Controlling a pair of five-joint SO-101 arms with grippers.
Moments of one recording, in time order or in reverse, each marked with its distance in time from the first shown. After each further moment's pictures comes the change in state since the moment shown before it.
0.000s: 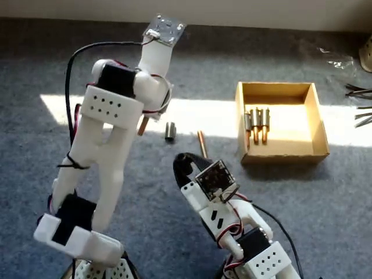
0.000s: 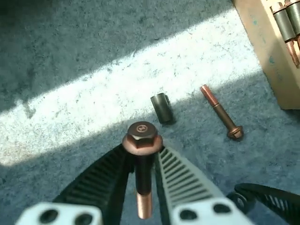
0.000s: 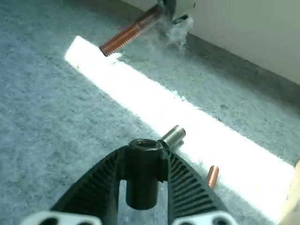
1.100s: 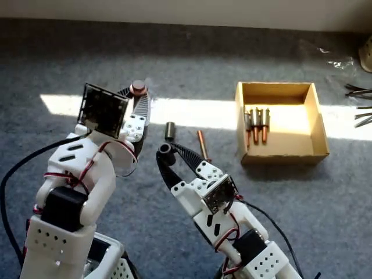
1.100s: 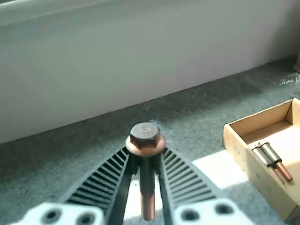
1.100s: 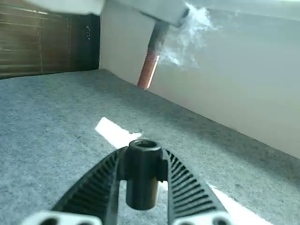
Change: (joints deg) left arm 0.0 -62.6 58.1 -44.7 1.9; right arm -5.8 0.0 0.8 -17.6 -2.1
